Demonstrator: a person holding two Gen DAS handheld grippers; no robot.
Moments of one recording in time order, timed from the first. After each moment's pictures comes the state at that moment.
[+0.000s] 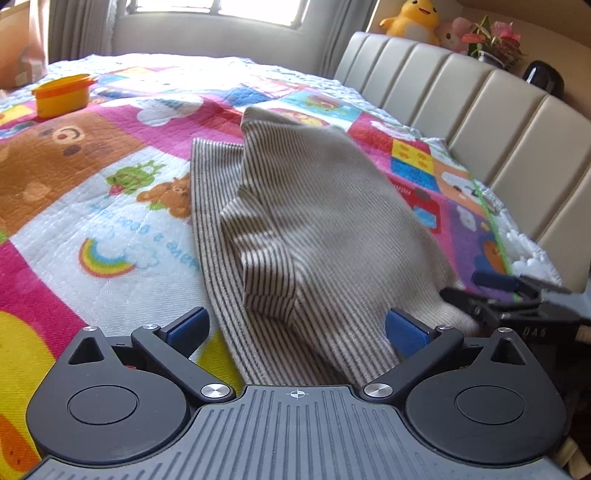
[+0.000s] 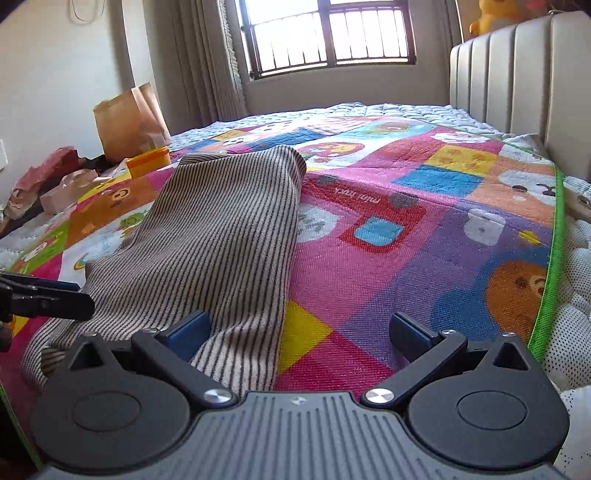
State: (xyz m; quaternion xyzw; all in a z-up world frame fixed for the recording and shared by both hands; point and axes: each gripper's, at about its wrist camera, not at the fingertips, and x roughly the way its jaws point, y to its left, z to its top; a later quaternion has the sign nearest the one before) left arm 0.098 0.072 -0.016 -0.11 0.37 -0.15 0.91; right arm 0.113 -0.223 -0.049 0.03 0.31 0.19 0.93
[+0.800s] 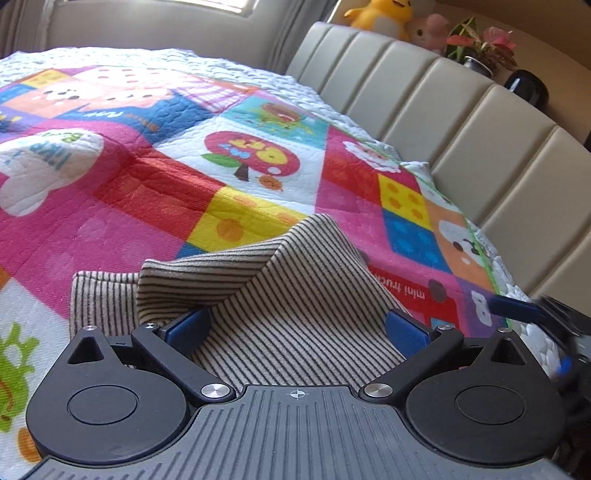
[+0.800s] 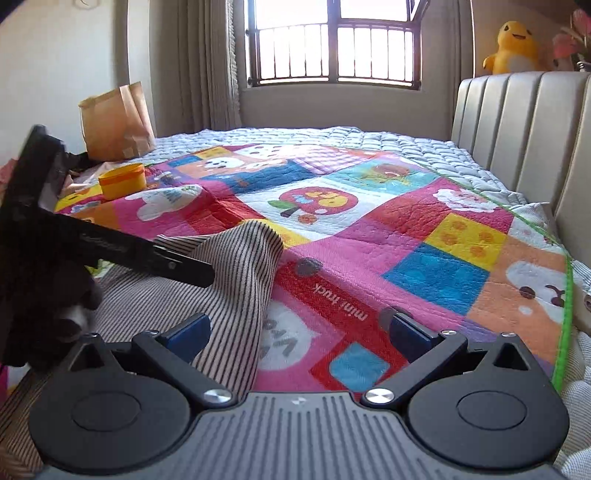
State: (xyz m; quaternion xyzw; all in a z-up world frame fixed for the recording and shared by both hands) left arm 0.296 0.047 -0.030 -0.10 0.38 -0.24 0.89; right arm 0.206 -0.193 -0.012 -0.04 0.30 0.16 0.94
